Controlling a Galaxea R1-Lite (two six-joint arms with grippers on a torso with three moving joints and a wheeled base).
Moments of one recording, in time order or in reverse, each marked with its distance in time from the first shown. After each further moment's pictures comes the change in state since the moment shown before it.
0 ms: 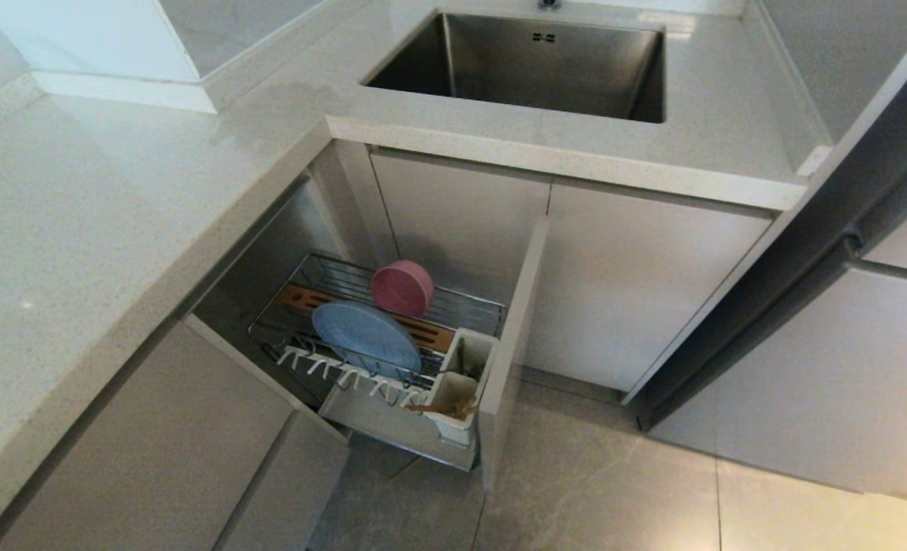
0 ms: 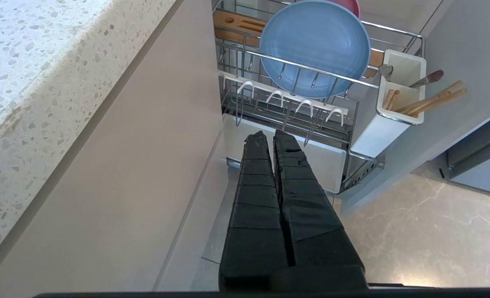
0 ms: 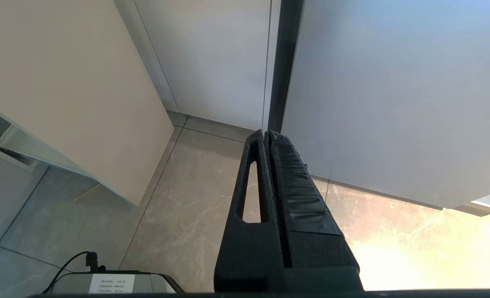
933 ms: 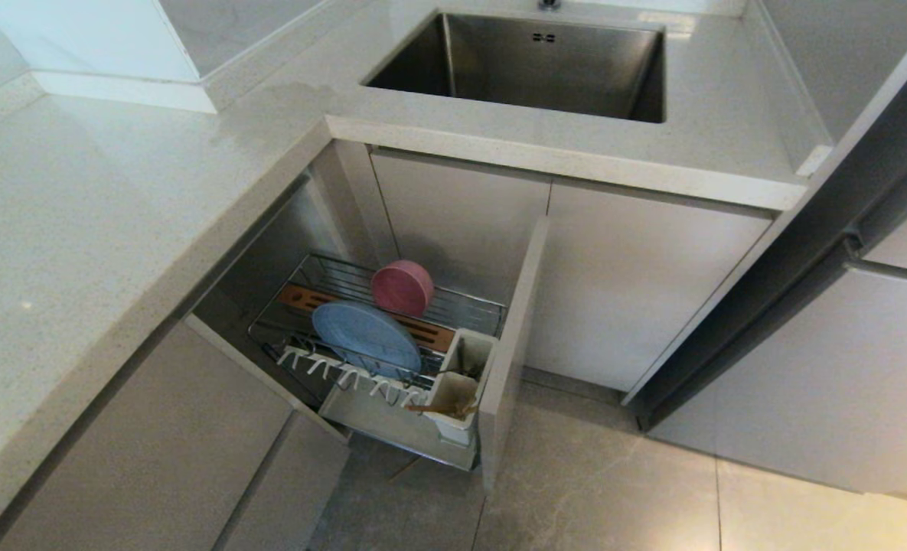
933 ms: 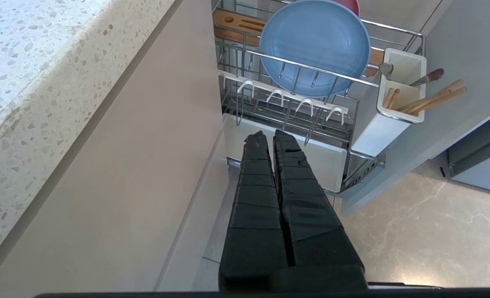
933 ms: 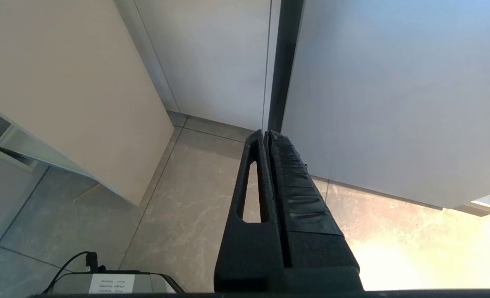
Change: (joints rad) left arm 0.000 0.001 0.000 0.002 -0.001 0.005; right arm 0.000 0.000 0.000 0.000 0.000 0.000
